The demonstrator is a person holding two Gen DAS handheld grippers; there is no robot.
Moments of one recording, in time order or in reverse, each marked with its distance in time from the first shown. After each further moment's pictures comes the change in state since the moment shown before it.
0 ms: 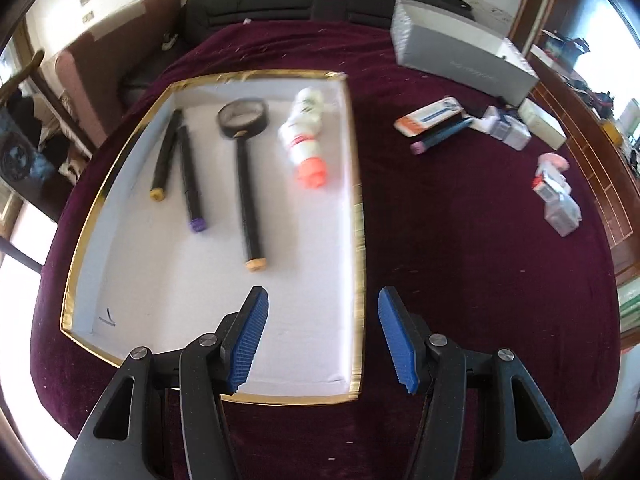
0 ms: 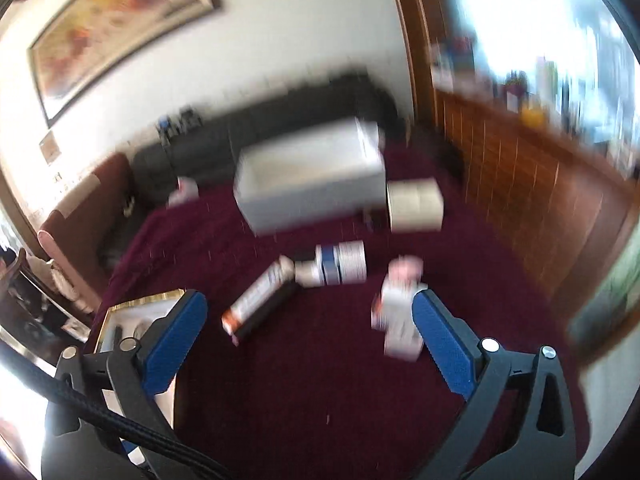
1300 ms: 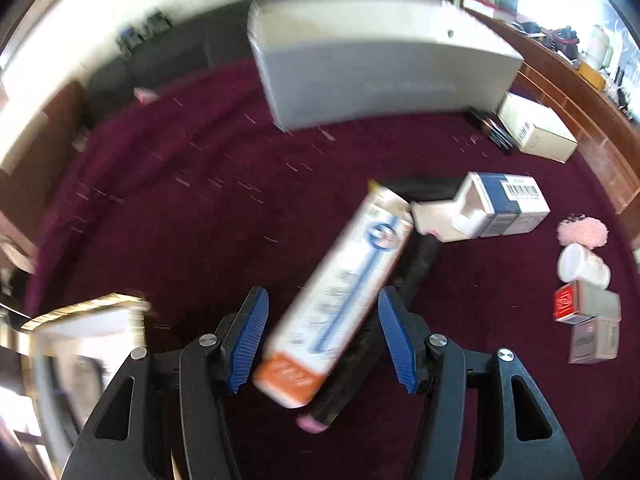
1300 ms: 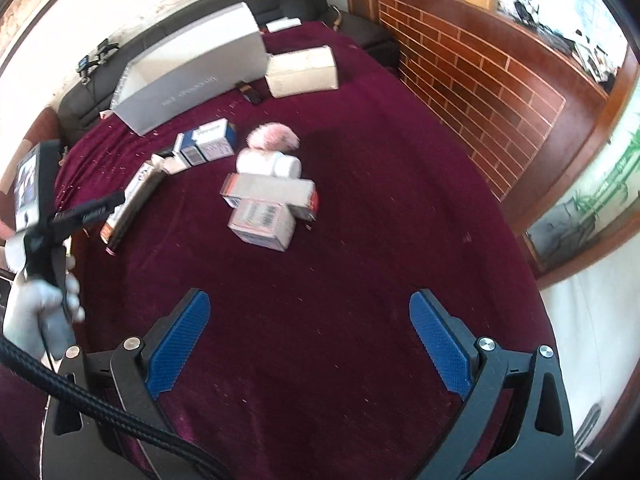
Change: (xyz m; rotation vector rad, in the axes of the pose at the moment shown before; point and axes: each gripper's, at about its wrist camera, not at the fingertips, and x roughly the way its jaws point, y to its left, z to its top) left arm 0.144 -0.135 0.179 0.331 0.010 -0.091; right arm 0.034 -0.122 -0.057 0.105 0.338 -0.185
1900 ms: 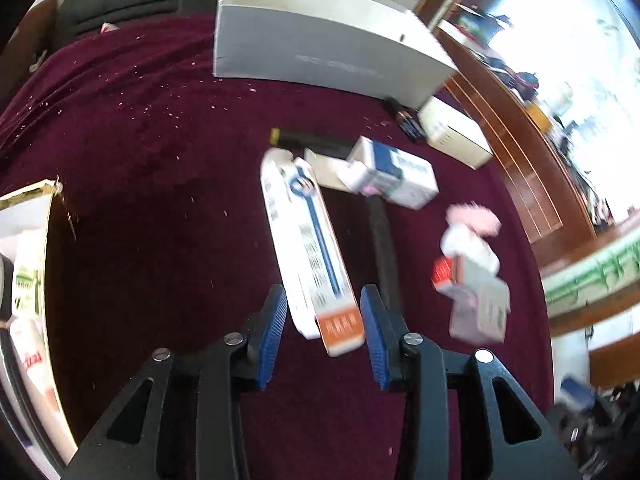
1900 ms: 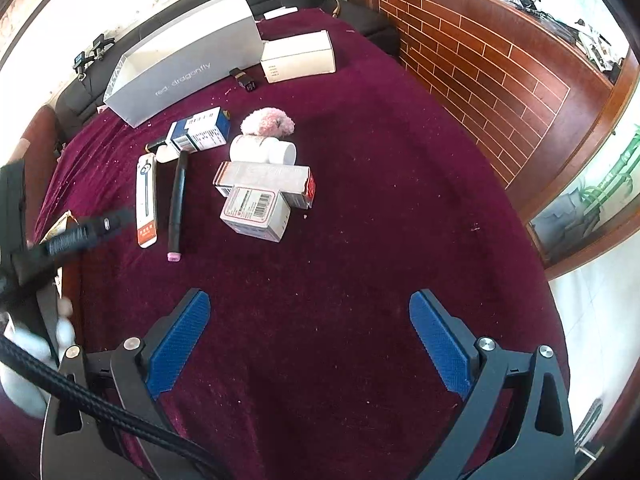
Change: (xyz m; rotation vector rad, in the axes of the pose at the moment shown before) left arm -0.028 -0.012 -0.035 -0.169 0.028 -0.310; right arm 0.013 -0.002 -0.001 0.008 0.033 0.010
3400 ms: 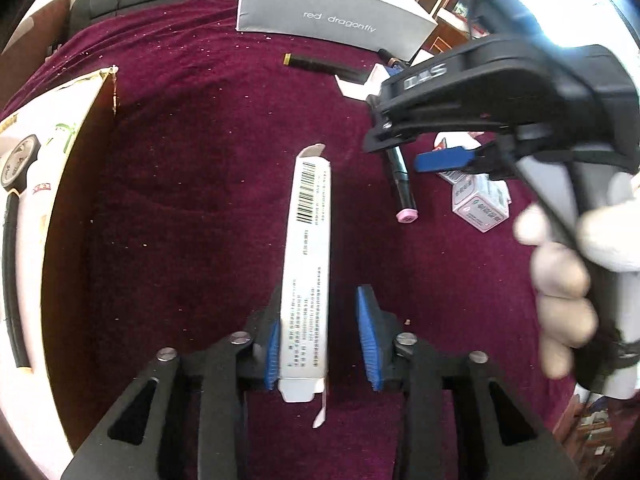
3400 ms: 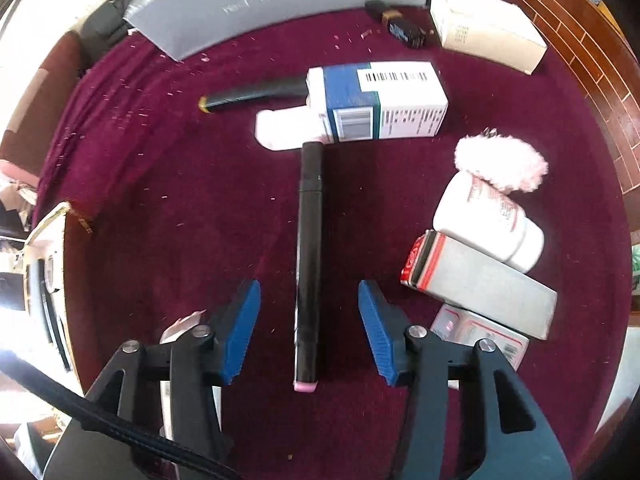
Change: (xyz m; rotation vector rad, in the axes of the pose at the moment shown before) left arm -0.030 -0.011 -0.119 0.003 -0.010 0.041; right arm 0.130 0.136 0.073 -0.171 0.242 0.081
